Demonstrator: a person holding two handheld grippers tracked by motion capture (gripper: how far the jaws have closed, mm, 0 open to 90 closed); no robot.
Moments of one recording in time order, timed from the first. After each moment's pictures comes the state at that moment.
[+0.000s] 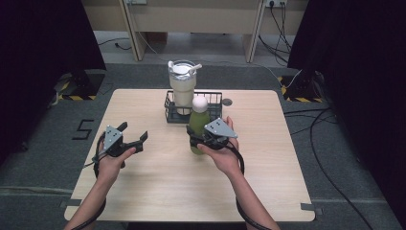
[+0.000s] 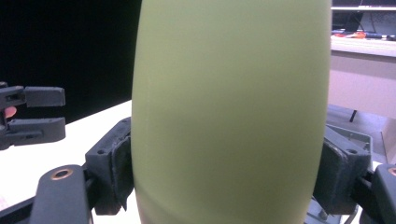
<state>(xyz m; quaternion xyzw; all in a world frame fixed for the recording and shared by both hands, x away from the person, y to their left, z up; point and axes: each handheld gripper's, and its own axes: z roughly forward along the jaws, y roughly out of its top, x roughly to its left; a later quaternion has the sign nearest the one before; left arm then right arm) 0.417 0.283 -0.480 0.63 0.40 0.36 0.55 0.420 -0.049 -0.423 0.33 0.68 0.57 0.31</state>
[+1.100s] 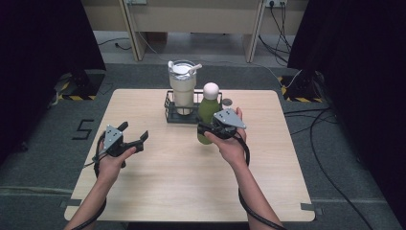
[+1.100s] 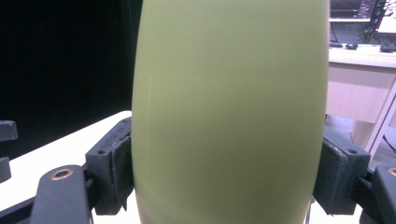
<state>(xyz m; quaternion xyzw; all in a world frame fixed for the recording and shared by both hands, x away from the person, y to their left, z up) 0.417 0.282 -0.477 0.63 0.40 0.36 0.56 0.438 -0.067 -0.400 0.36 0.65 0.57 0.34</state>
